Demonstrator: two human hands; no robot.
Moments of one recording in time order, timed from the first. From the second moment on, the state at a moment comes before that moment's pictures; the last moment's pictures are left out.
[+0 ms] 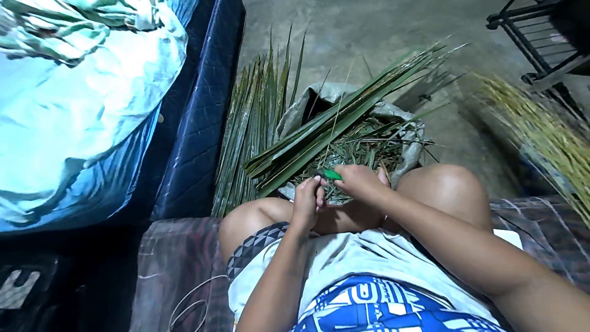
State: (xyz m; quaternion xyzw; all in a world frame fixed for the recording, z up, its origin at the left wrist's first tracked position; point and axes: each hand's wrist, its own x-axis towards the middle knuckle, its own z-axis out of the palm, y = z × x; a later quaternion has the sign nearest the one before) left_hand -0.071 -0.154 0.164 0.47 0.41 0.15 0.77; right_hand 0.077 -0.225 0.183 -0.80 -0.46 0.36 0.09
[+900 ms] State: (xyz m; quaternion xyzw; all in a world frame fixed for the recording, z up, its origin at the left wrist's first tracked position) left_hand -0.078 -0.155 0.161 0.45 0.35 0.16 0.81; right_hand 0.139 -0.241 0.169 -0.84 -0.23 0.29 0.40
